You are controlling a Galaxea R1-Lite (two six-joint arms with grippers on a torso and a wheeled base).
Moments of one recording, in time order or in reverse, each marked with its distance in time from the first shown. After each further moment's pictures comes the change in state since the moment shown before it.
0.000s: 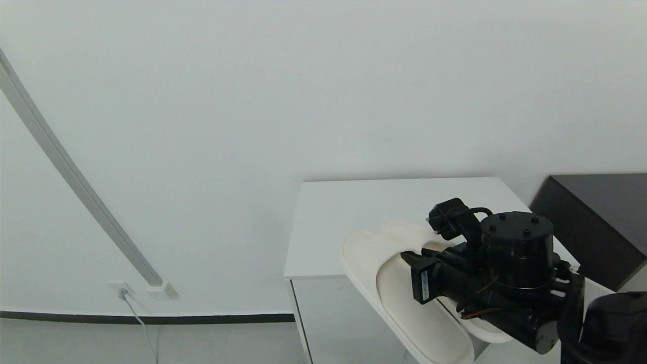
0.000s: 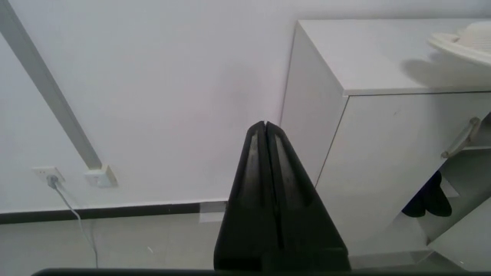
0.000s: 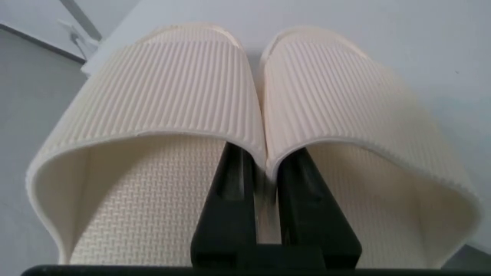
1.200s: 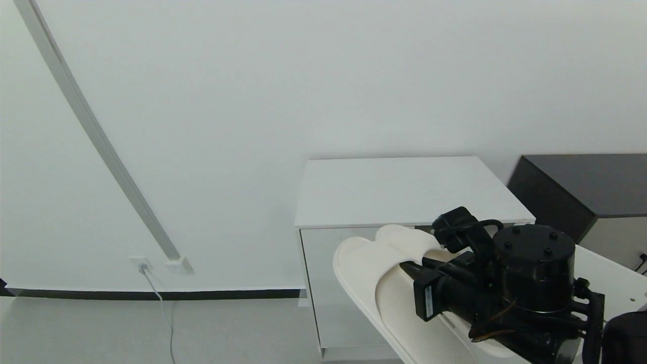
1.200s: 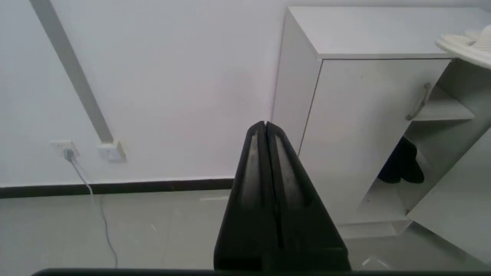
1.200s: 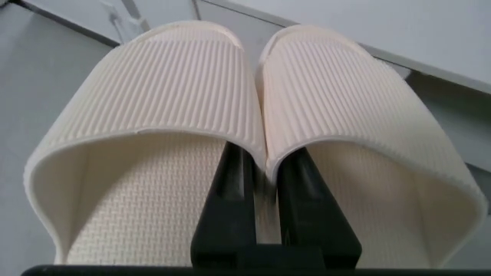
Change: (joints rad) left arm 0.000 0.000 0.000 0.000 0.005 -0.005; right arm 0.040 -0.034 0.063 -0.042 -0.009 0.001
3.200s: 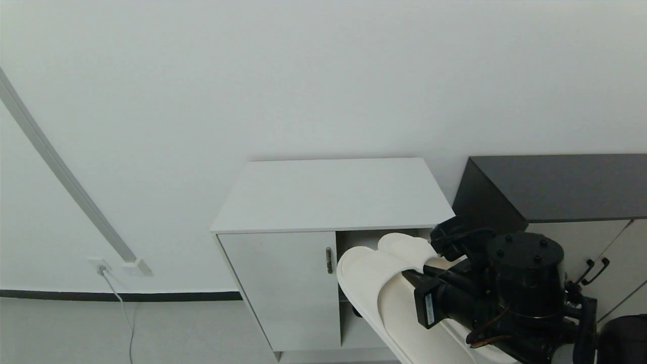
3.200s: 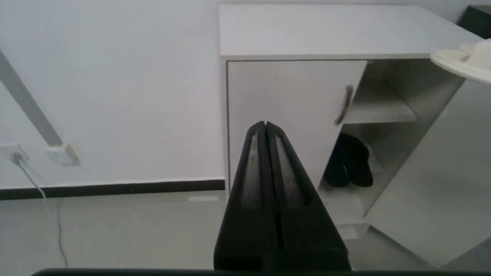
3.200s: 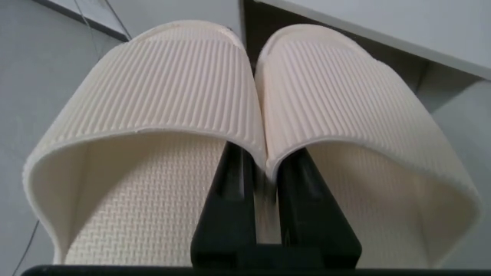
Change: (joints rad) left arm 0.000 0.000 0.000 0.000 -0.003 0.001; right arm 0.000 0.018 0.026 -0.001 0.001 -0.006
